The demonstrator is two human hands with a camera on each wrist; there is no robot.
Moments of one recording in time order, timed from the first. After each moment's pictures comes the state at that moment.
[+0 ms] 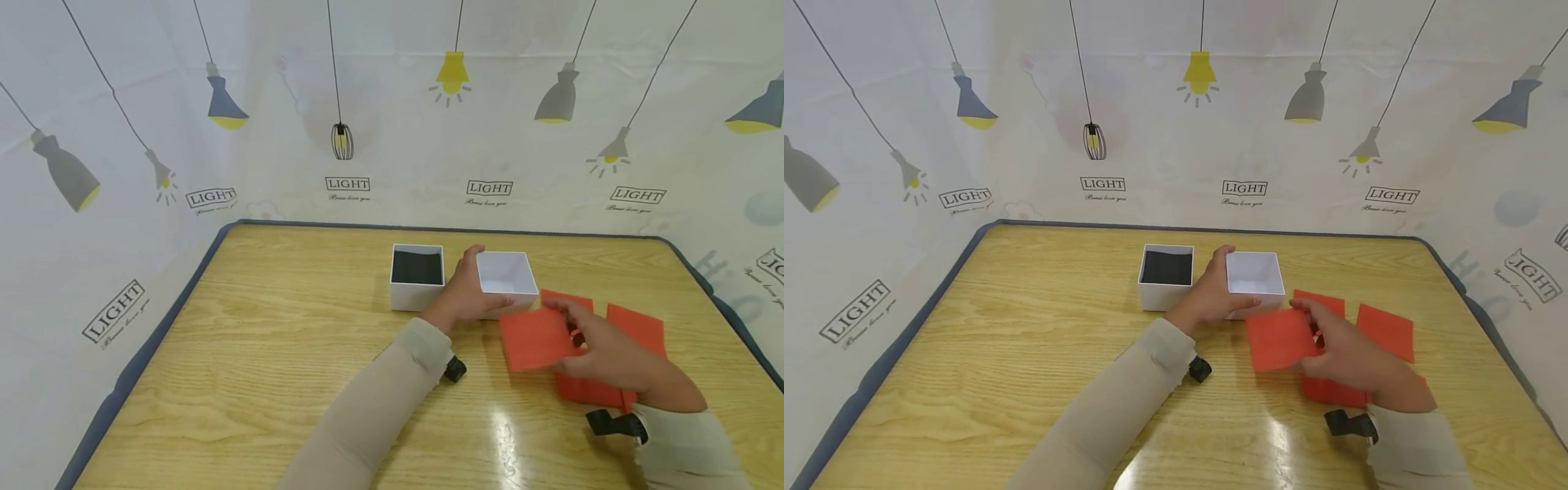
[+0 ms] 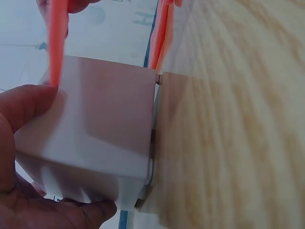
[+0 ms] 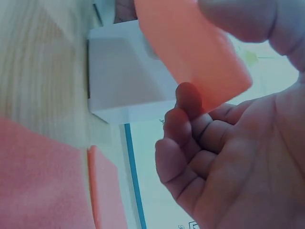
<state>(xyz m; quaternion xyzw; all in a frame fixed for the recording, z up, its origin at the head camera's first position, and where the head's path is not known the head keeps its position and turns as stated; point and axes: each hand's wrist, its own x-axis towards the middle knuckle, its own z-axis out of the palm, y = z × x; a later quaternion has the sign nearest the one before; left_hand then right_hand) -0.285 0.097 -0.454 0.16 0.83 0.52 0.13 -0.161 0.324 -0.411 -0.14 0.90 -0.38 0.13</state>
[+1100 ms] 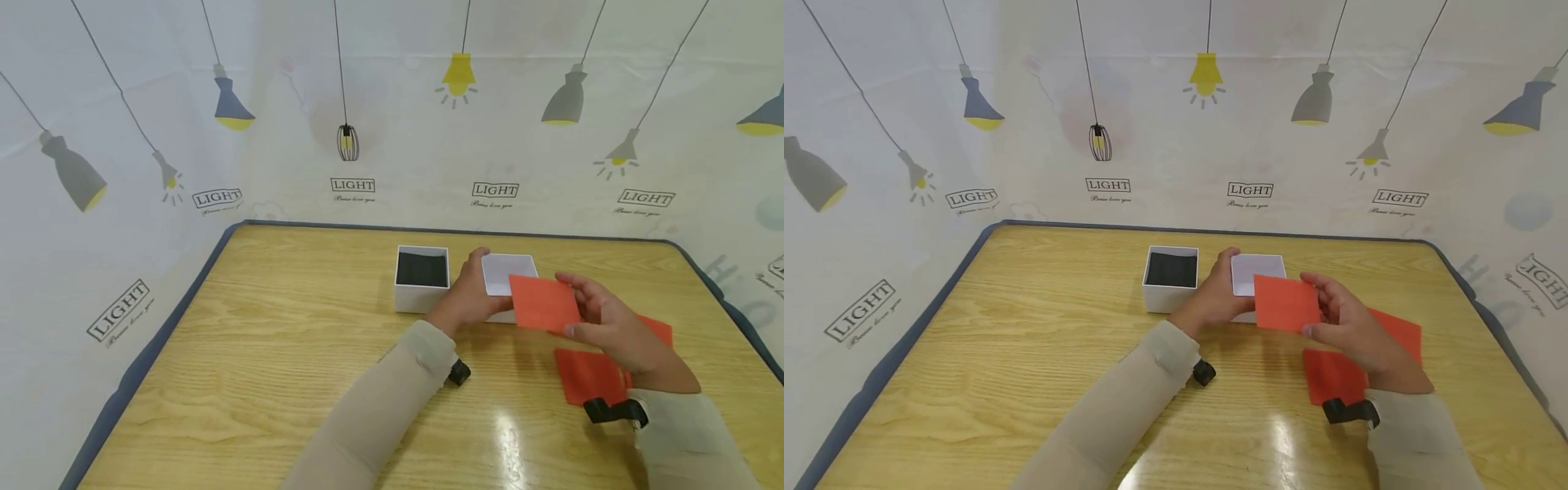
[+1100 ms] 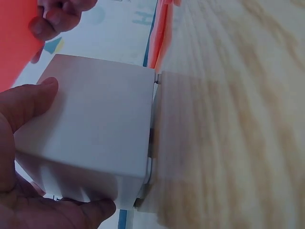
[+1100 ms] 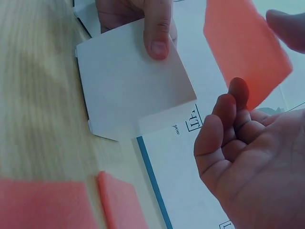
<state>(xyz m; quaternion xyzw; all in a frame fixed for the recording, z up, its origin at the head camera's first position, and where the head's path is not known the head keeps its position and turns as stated) -0.286 0.098 -0.457 0.15 0.82 0.53 0.15 -0.184 0.335 -0.418 -0.18 0.76 -0.62 0.10</state>
